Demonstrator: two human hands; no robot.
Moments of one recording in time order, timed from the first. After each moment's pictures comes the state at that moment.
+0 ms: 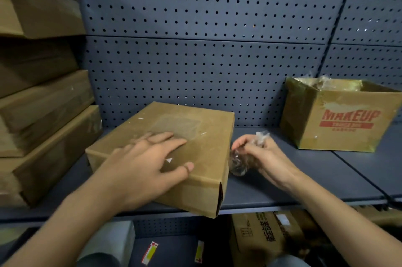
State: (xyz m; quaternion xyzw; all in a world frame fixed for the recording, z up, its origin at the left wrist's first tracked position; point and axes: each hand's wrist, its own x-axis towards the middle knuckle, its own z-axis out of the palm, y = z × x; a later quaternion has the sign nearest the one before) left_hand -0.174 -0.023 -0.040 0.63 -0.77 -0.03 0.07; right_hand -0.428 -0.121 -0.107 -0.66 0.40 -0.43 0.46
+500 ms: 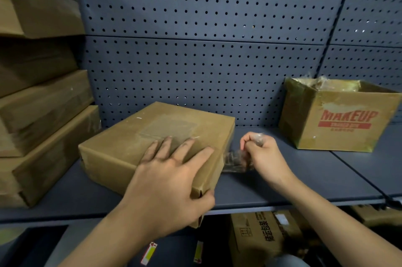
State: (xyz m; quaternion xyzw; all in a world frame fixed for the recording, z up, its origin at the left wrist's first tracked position) left_hand -0.205 -0.022 -0.074 0.59 -0.80 0.08 0.09; right_hand -0.417 -0.120 -0.110 -0.64 0.47 -0.50 0.34
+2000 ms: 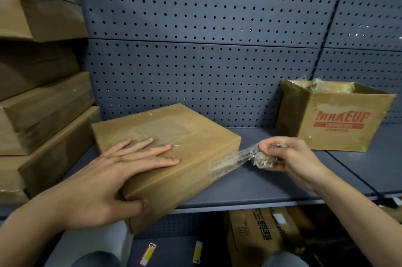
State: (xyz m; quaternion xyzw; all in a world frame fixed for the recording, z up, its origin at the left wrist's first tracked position) left_hand -0.102 -0.022 -0.066 0.43 -0.89 -0.05 0.12; right_hand -0.482 -0.113 -0.103 -0.55 0.50 -0.47 0.49
